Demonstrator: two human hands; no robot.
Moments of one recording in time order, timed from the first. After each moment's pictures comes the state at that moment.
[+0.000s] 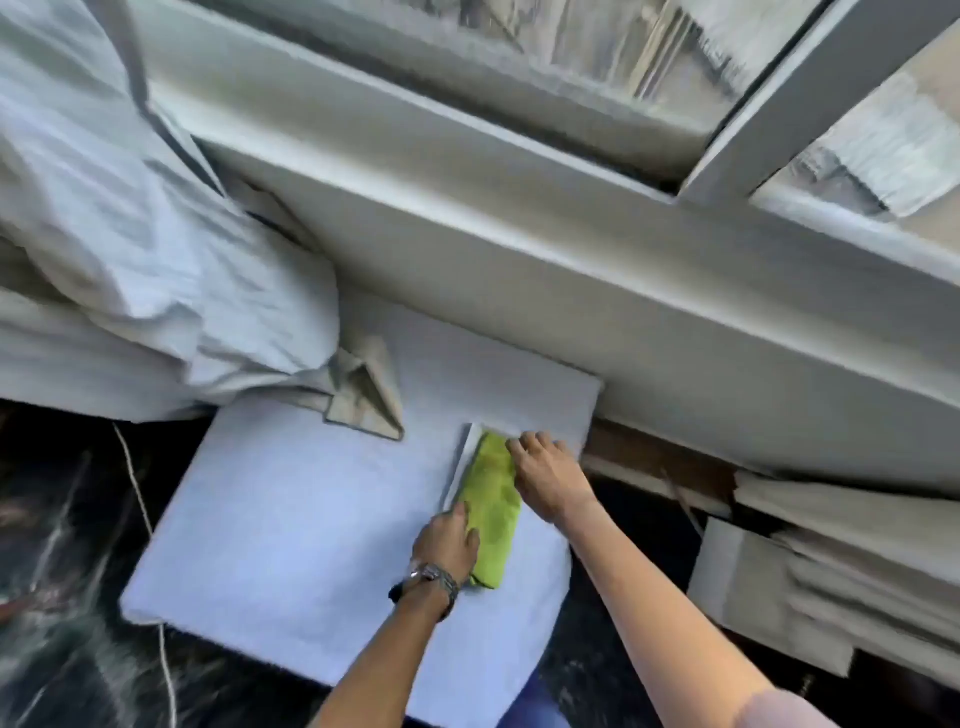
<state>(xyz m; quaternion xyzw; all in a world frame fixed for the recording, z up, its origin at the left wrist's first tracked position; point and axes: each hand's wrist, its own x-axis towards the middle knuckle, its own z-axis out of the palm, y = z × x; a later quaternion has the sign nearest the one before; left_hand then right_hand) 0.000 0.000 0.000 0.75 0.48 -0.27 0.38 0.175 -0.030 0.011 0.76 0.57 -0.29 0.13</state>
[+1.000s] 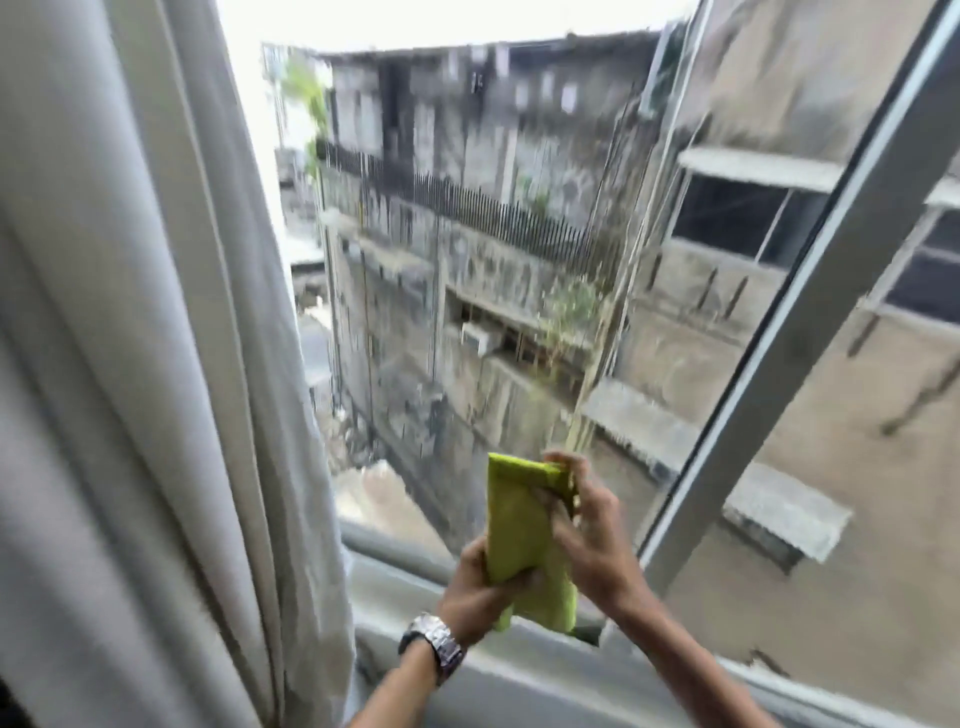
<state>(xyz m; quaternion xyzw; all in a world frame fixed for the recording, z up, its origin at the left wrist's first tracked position) 0.091 0.243 0.496 0.65 0.26 0.21 0.69 0.203 0.150 0.593 0.75 0.46 -0.03 -0.47</state>
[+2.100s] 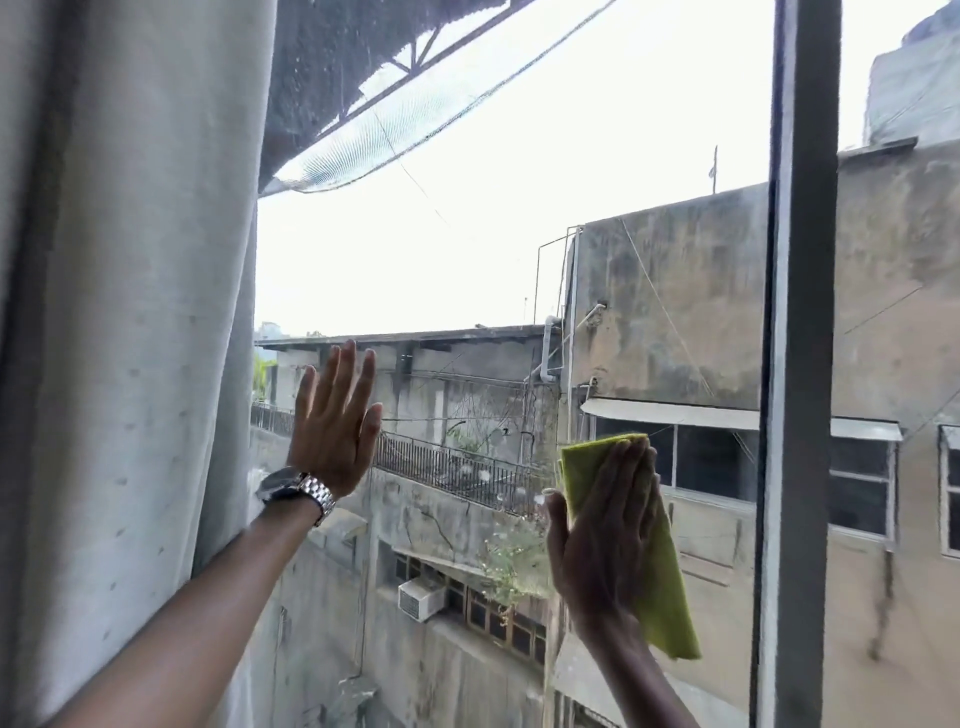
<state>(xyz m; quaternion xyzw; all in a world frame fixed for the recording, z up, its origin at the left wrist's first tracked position) 0.119 0.560 0.944 0.79 0.17 0.57 -0.12 0.271 0.297 0.865 0.73 0.28 0.49 -0.38</state>
